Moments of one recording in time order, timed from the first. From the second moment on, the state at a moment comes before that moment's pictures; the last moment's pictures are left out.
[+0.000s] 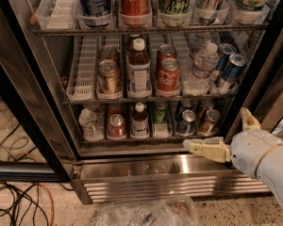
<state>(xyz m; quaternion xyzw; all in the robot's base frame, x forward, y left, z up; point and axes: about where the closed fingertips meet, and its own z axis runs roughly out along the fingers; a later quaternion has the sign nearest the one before) 0.460 -0.191 0.828 -0.23 0.78 0.08 0.58</state>
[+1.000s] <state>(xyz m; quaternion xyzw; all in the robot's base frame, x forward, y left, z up) 0.467 -0.160 0.759 -0.20 0.75 0.02 0.63</state>
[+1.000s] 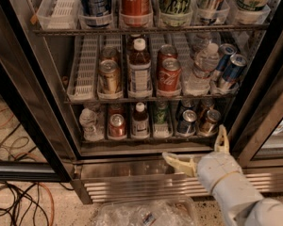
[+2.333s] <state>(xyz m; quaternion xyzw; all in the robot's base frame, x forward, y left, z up) 0.509 -0.159 0.710 -0.08 0.72 0.00 0.69</state>
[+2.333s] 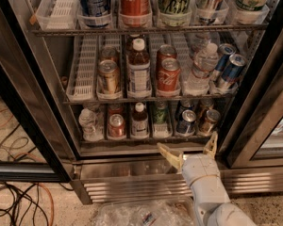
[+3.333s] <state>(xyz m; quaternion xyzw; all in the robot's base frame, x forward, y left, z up) 0.516 -0.171 0.645 -0.03 0.72 0.02 0.69</state>
